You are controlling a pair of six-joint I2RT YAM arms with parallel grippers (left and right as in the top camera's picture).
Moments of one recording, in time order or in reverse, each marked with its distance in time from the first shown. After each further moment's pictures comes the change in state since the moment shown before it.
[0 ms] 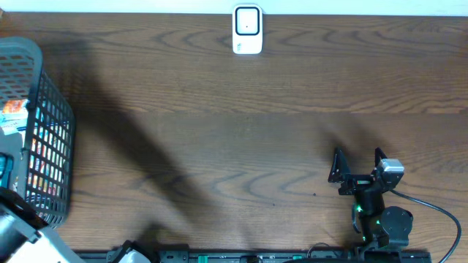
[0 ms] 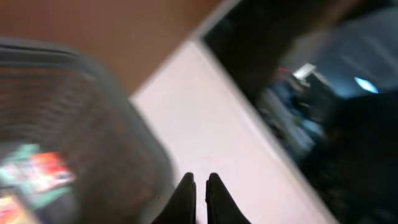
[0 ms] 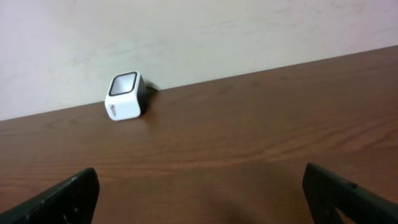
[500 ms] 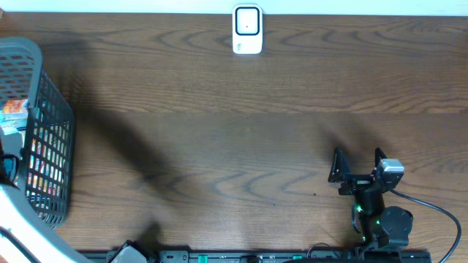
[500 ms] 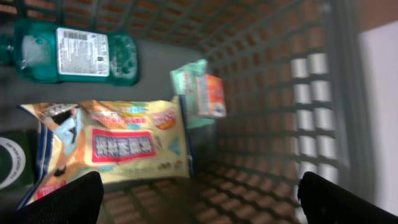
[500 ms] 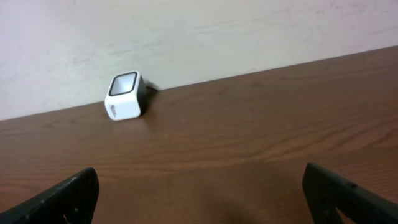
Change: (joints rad) left arm -0.011 0.275 0.006 -0.392 -0.375 -0.080; right arm 0.000 0.000 0.000 0.000 0.000 0.000
